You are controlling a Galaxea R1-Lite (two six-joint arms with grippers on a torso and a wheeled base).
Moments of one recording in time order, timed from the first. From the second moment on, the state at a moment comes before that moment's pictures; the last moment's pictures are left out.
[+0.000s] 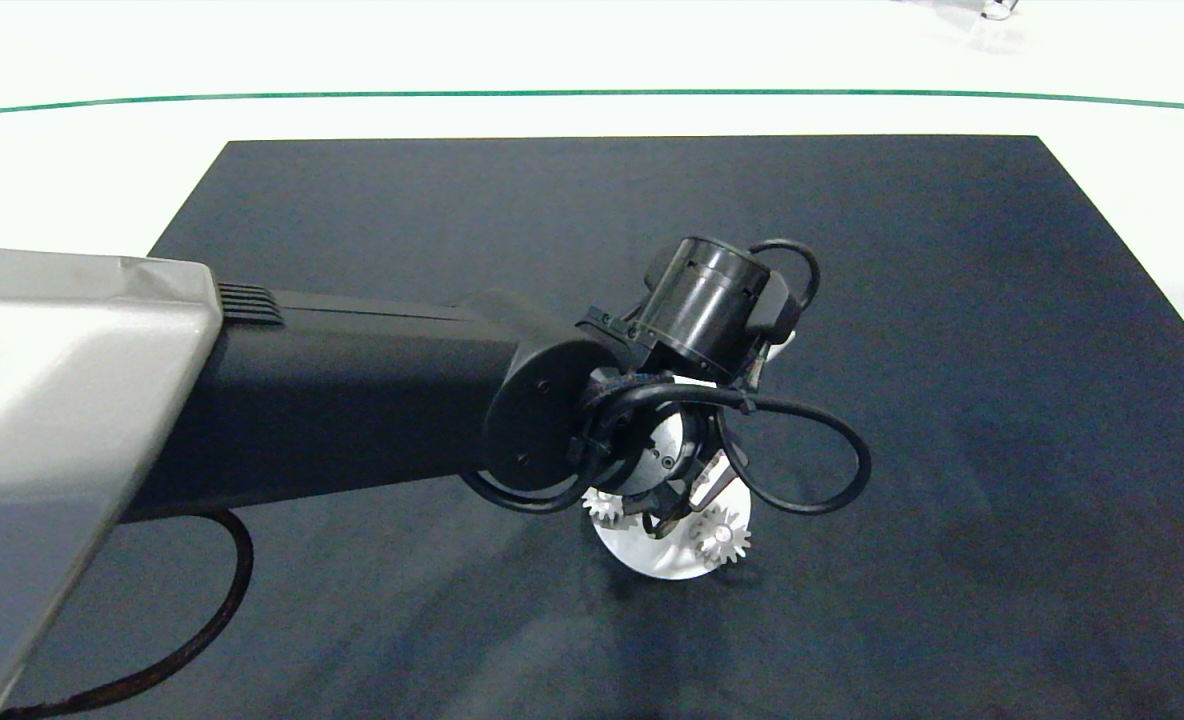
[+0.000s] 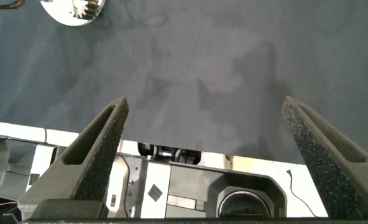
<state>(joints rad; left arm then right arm) -0.92 2.07 -1.73 0.33 0.41 0.23 0.17 0.82 -1.04 0.88 0.09 0.20</state>
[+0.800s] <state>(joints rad) -0.91 2.06 -1.73 0.37 0.40 0.25 0.17 0.83 -1.04 0.88 0.09 0.20</state>
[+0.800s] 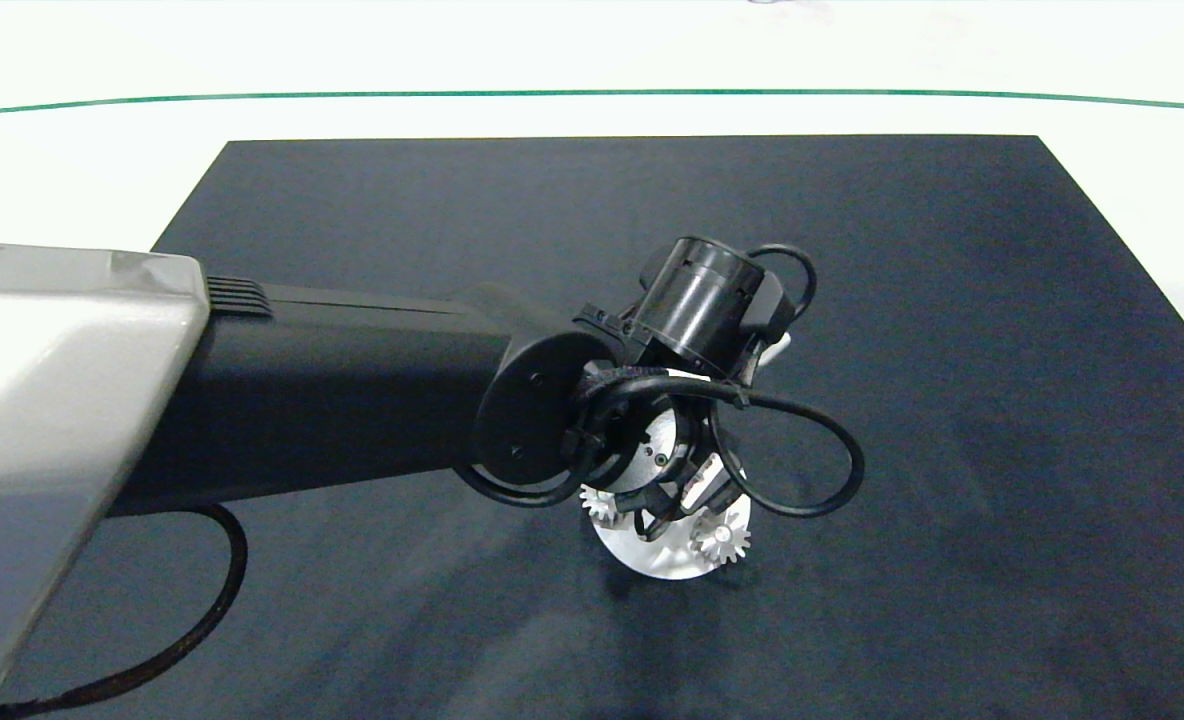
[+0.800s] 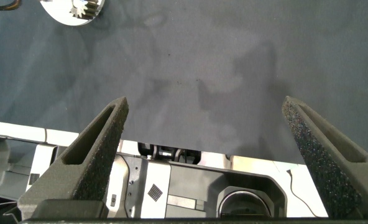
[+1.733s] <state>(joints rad) -0.89 1.95 -1.77 0.50 0.41 0.24 0.17 0.82 -1.05 0.88 0.09 0.20</state>
